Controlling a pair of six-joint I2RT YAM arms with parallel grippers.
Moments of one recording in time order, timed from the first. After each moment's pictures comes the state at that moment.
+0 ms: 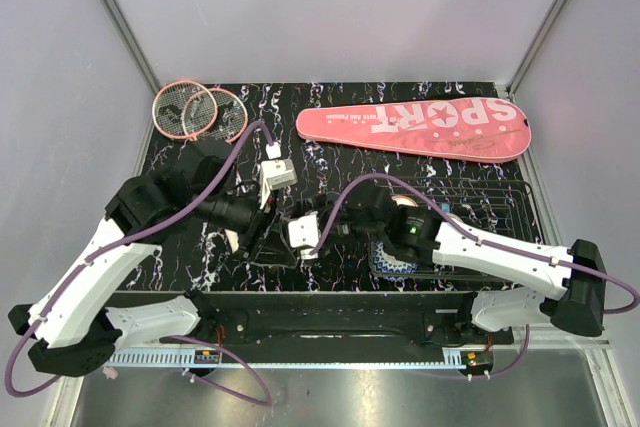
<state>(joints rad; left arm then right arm) -0.79 1.06 1.50 -1.17 0.73 -0.11 1.15 1.27 1.08 -0.12 -0.32 -0.73</state>
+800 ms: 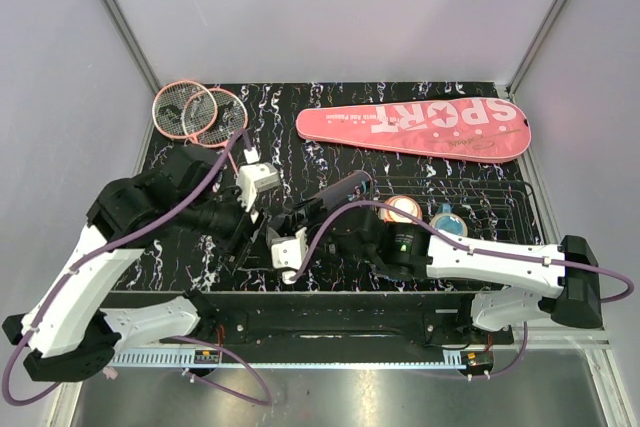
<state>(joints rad) -0.77 1.05 1.54 -1.42 0.53 -0.14 1.31 1.29 1.08 -0.11 0.04 -0.87</state>
